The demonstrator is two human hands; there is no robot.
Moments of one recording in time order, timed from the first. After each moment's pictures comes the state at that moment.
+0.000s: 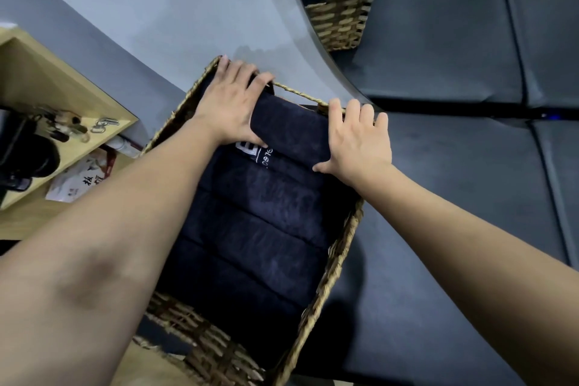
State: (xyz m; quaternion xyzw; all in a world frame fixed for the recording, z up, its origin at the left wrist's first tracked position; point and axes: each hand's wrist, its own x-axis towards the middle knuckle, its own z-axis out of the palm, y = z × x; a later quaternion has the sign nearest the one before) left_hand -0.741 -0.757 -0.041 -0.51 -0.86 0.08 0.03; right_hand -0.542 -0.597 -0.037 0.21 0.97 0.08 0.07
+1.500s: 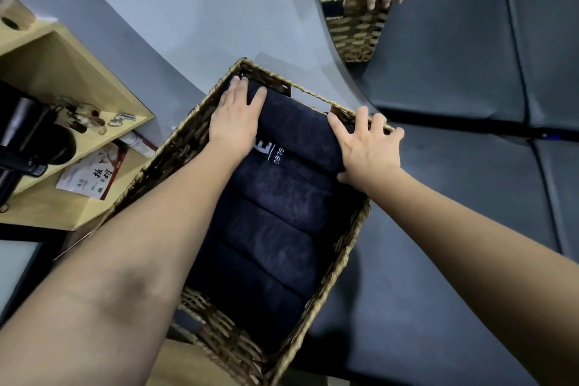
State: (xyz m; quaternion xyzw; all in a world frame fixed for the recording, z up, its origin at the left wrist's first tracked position) left_hand -0.701 -0.783 -0.050 -0.32 -0.95 0.00 0.01; right_hand -0.530 -0.606 -0.028 0.18 0.96 0.13 0.14
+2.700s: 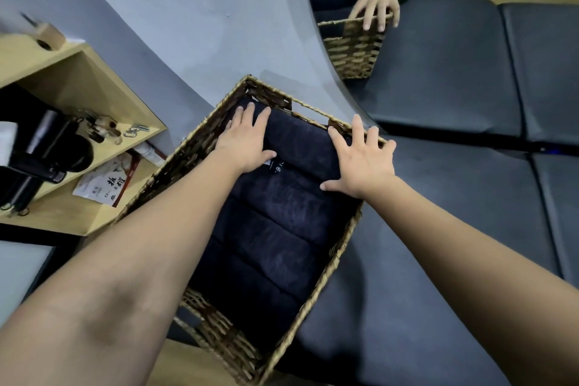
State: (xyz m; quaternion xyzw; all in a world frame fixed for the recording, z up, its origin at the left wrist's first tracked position) left_hand -0.678 -0.787 -0.025 -0.30 -0.94 -0.01 -0.15; right_hand -0.525 -0.597 -0.025 0.17 0.97 0.04 0.14
